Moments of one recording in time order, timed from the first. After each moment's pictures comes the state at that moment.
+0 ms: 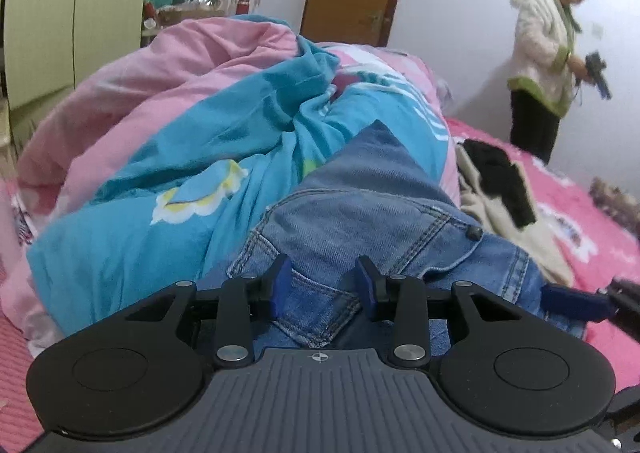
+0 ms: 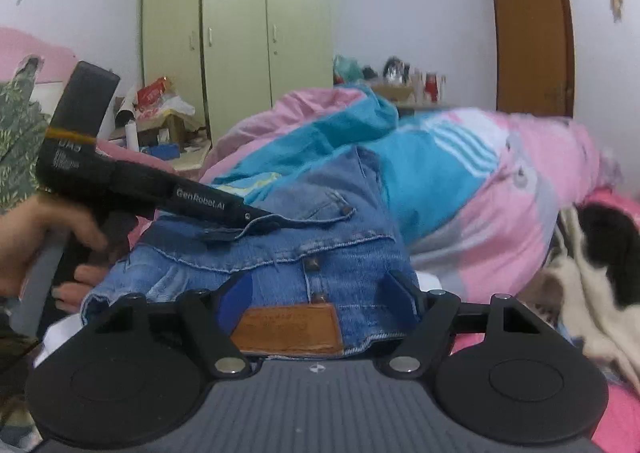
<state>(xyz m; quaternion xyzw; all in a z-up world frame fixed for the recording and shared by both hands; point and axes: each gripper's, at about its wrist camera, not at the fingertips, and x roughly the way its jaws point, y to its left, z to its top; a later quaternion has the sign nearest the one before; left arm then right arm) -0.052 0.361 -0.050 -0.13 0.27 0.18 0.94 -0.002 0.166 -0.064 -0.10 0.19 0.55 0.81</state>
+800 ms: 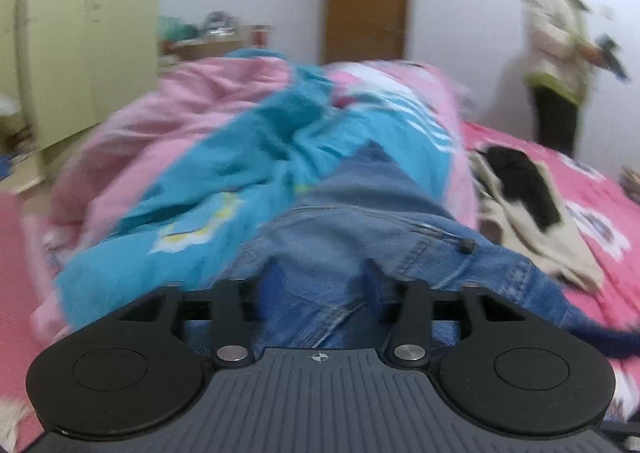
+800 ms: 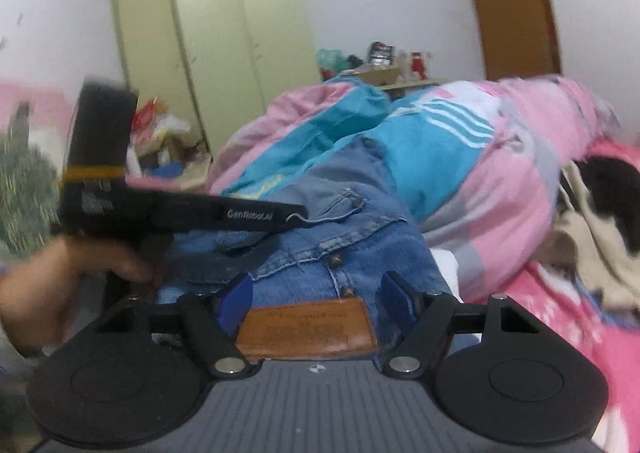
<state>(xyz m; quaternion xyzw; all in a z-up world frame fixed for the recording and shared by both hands) -0.044 0.335 -0.030 -0.09 0.25 0.26 0.93 -0.006 0.139 -0.052 0.00 0.25 0.55 0.80</state>
